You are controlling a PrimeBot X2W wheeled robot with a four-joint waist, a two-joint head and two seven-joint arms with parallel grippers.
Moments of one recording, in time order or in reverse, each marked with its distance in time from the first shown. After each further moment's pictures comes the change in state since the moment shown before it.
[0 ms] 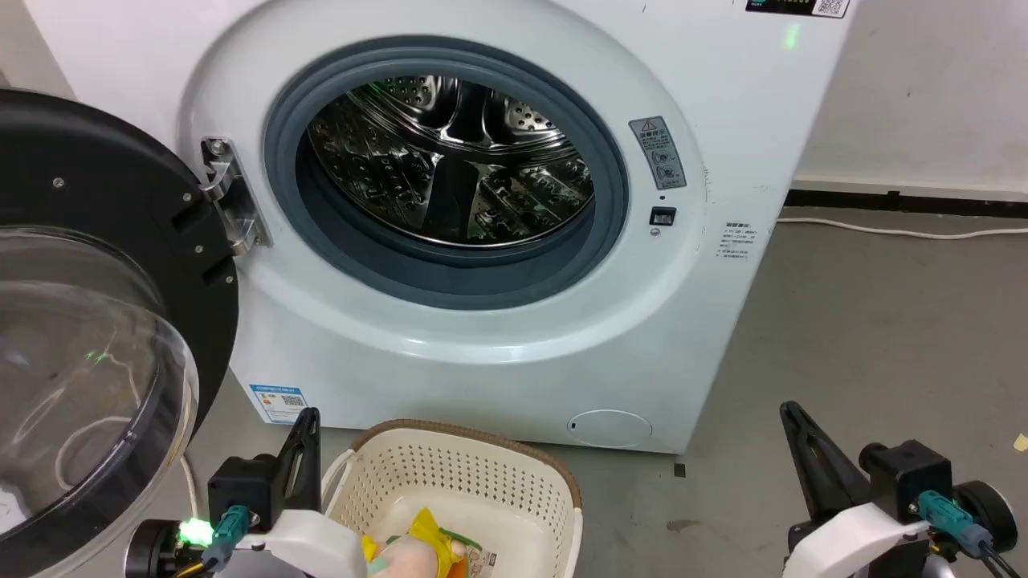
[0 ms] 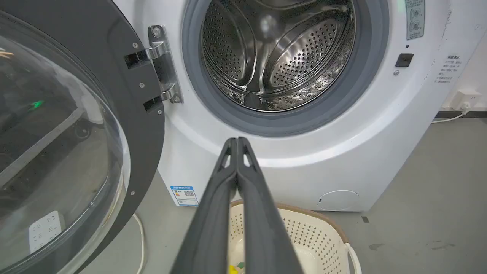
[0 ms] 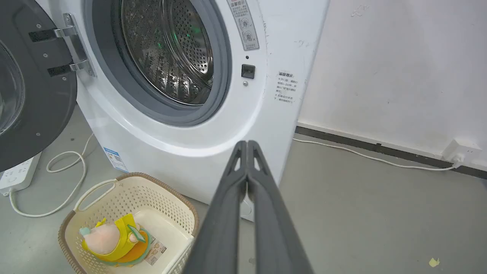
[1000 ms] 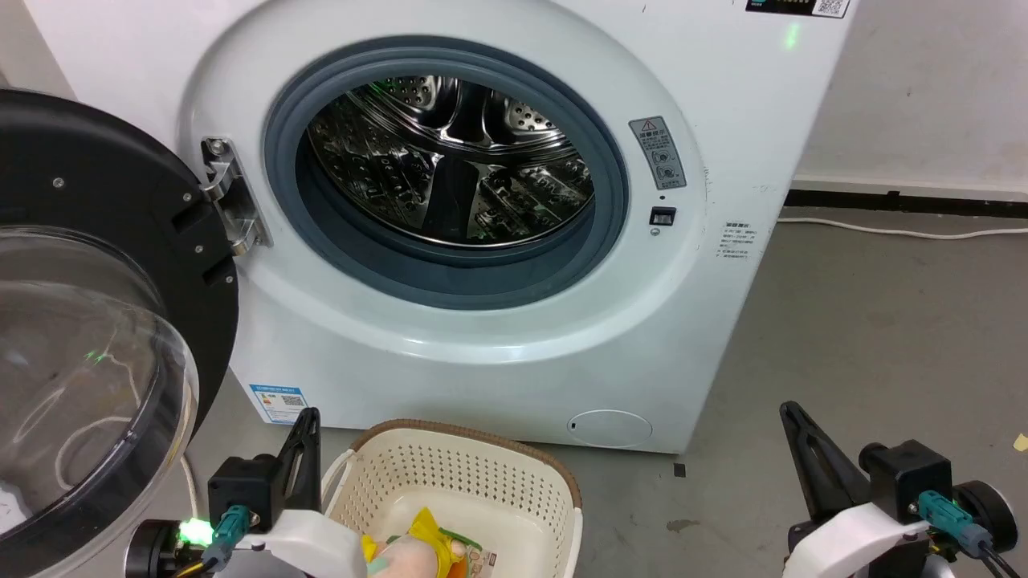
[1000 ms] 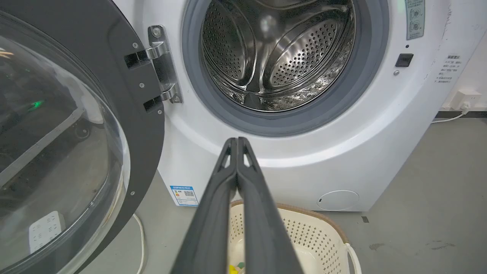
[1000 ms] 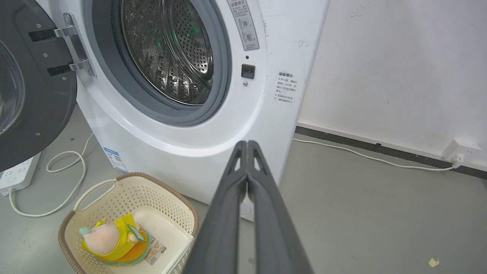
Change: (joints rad) left arm 0.000 0.000 0.000 0.000 0.000 0.000 0.000; right arm 0.000 0.000 0.000 0.000 -0.001 0.000 0.000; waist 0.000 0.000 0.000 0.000
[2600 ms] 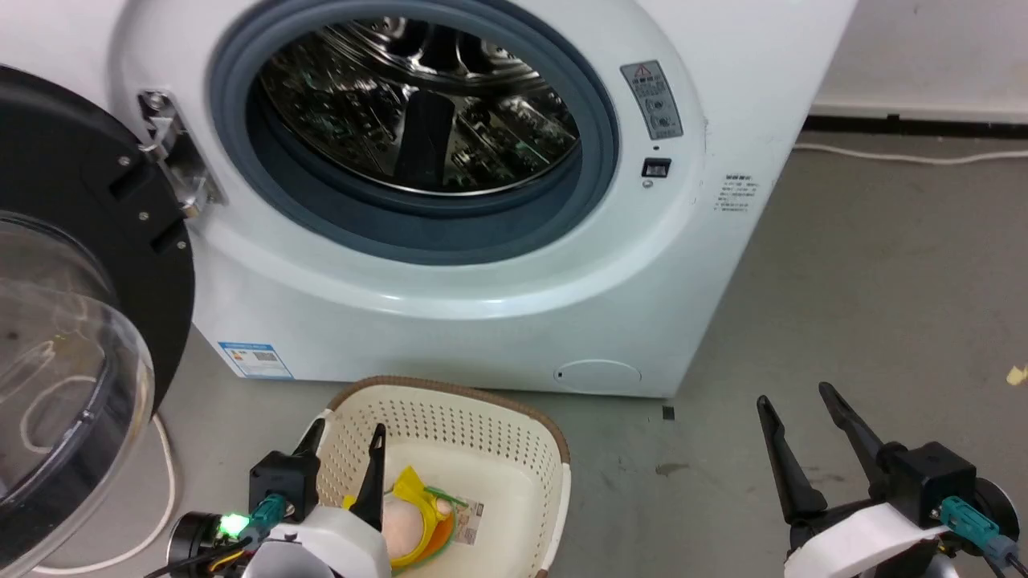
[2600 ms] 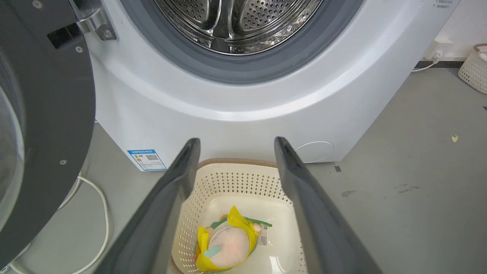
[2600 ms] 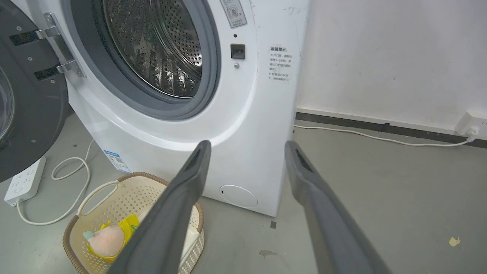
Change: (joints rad) left arm -0.061 0.025 -0.070 0.163 -0.055 -0.028 -0.026; right arm 0.000 0.000 0.000 -0.012 0.061 0.000 -0.061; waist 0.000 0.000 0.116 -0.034
